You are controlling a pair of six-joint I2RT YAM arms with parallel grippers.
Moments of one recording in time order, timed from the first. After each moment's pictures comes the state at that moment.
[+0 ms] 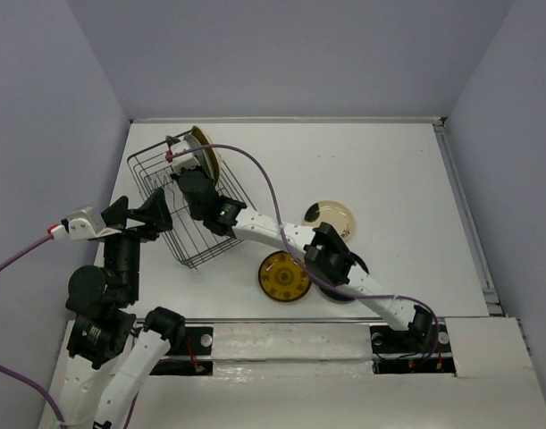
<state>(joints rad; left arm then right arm) -0.40 0.28 0.79 -0.22 -0.44 -0.29 1.10 2.64 2.52 0.15 0.81 -0.20</state>
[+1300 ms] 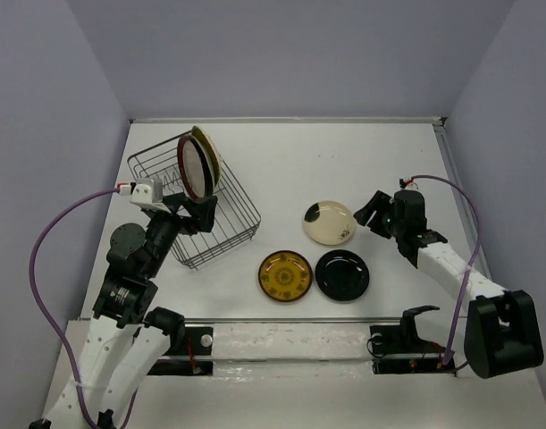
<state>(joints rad) -0.35 0.49 0.70 -0.20 -0.01 -0.34 0.23 1.10 0.55 -0.01 -0.02 0.64</state>
